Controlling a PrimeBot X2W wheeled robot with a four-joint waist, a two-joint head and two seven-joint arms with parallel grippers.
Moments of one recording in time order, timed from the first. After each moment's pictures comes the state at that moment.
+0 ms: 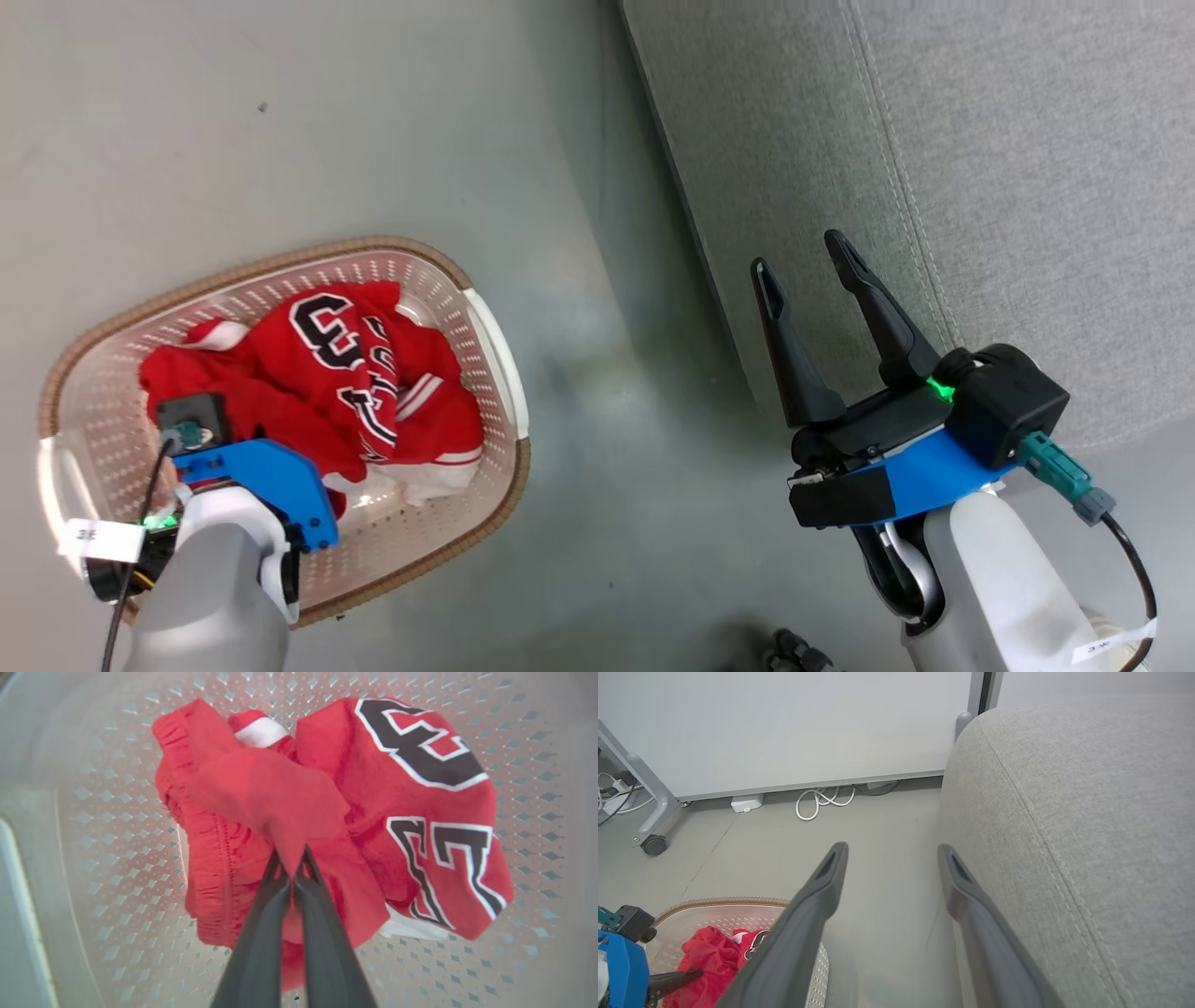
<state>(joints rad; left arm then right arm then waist) -0.65 0.15 -0.06 1.22 -0.27 0.05 -0.08 -0.36 -0.05 0.24 0.15 0.22 0.13 -0.26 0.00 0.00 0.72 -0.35</state>
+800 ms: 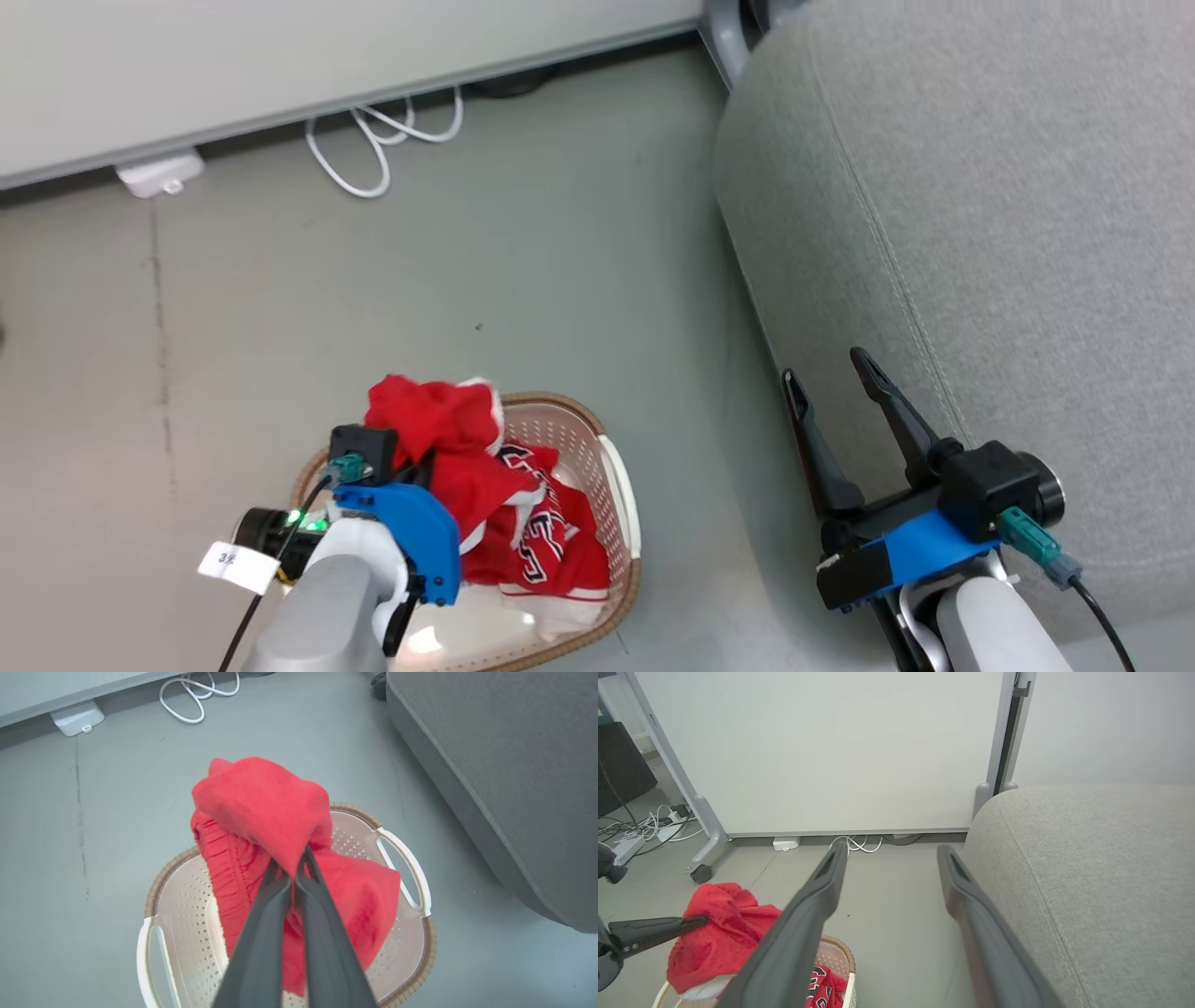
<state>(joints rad) -0.58 0.05 -0.34 1.19 -0.26 -0.12 -0.14 -0.23 -0.05 0.17 0.25 0.11 0.13 -0.26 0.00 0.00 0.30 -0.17</state>
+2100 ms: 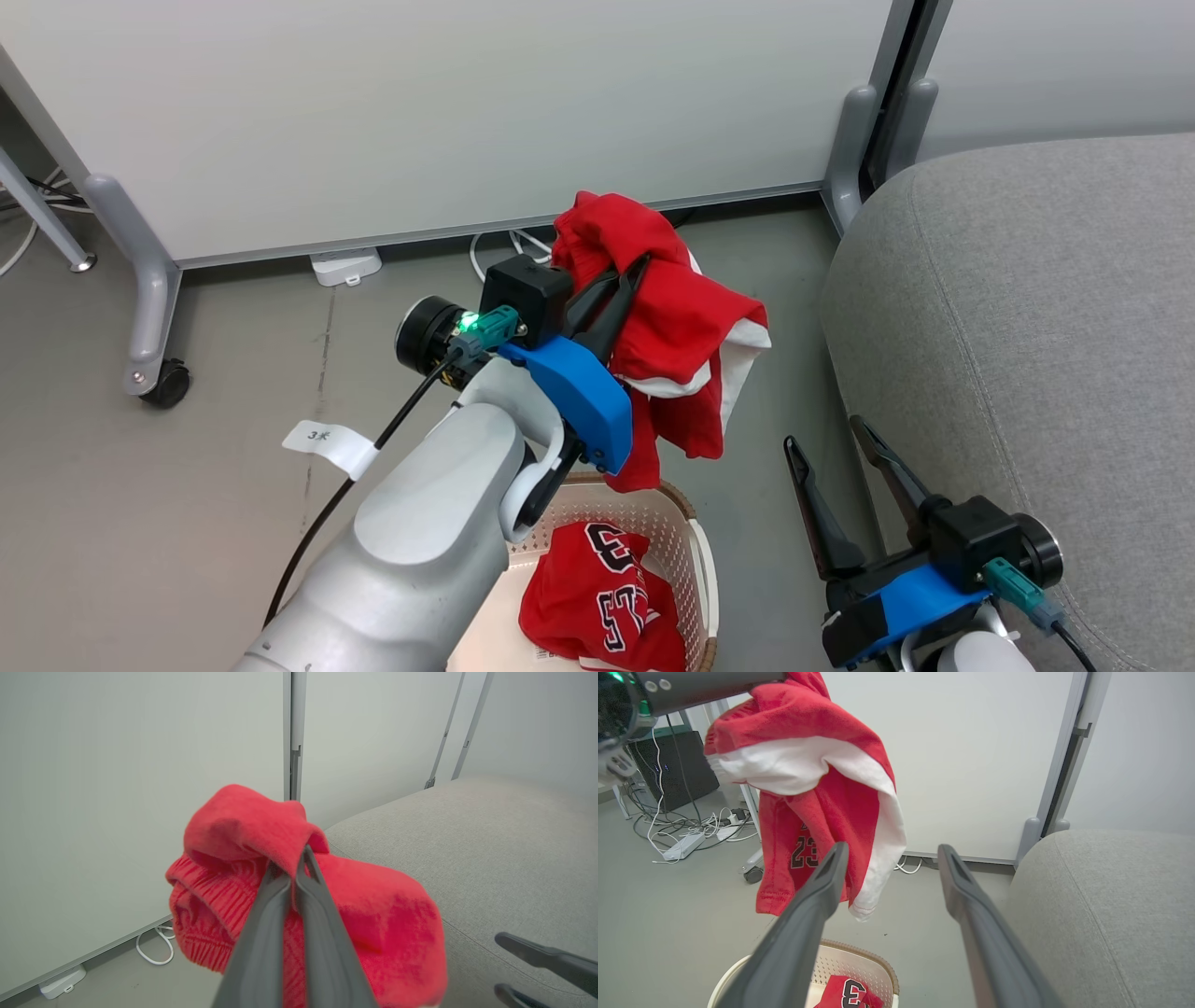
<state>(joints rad) -0.74 0.05 -0.77 0.68 -0.59 -0.09 -0.14 -0.14 -0.05 0.17 0.29 0.07 0.13 -0.26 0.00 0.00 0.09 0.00</state>
